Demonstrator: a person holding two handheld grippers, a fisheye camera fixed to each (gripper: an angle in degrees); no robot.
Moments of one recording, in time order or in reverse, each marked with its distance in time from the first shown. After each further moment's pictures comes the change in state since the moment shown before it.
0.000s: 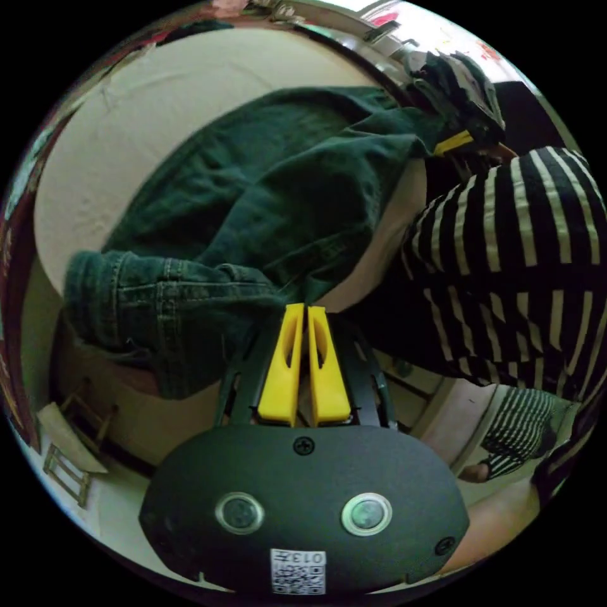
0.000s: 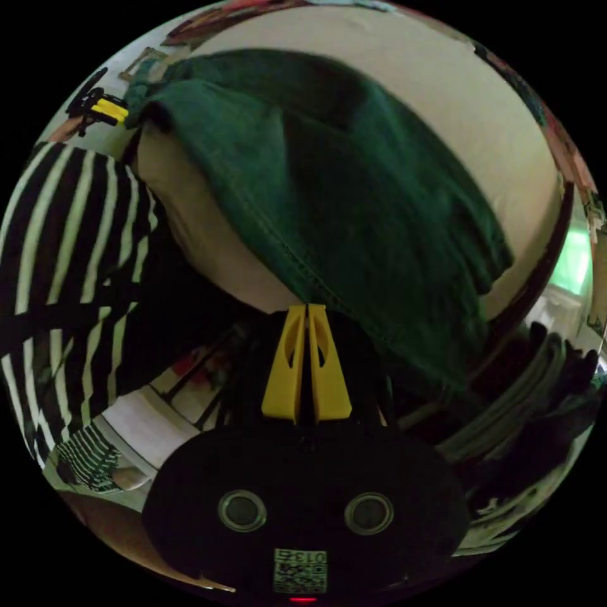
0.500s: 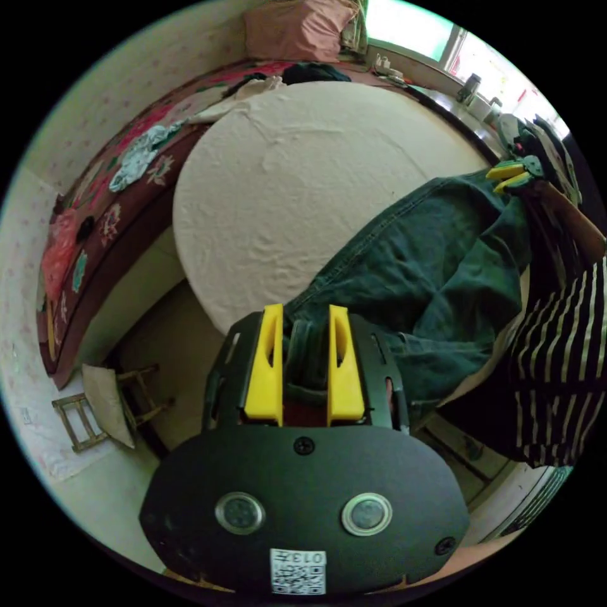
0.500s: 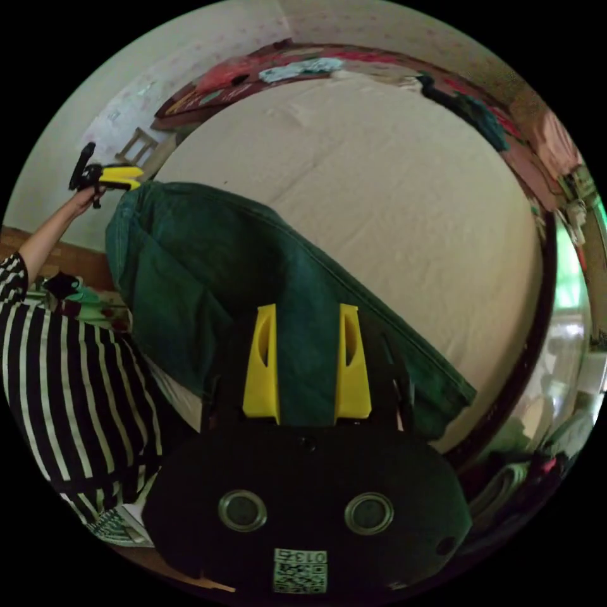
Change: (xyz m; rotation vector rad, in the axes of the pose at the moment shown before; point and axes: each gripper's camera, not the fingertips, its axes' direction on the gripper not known) left arm -0.064 -0.034 -0.086 0.254 -0.410 -0.220; right arm 0.050 -0.104 -0.057 0.396 -0.038 0.106
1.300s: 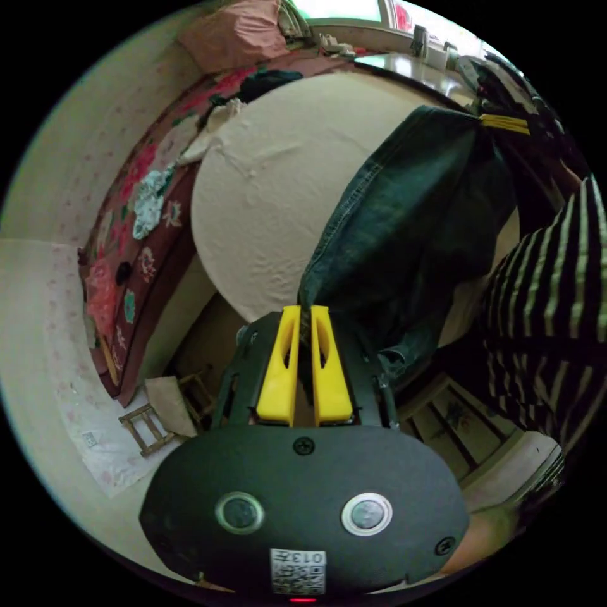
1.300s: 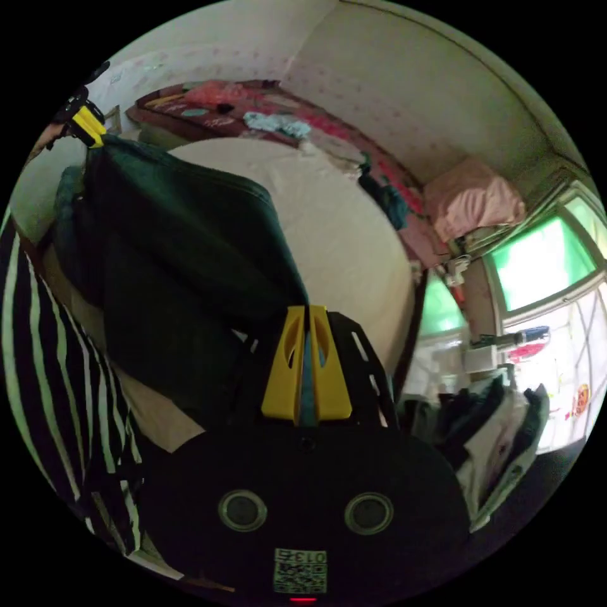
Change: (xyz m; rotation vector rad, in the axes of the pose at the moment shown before) left arm 0.104 -0.018 -0.131 -0.095 -0.204 0.185; right arm -0.127 0.060 -0.065 0.230 0.566 -0.039
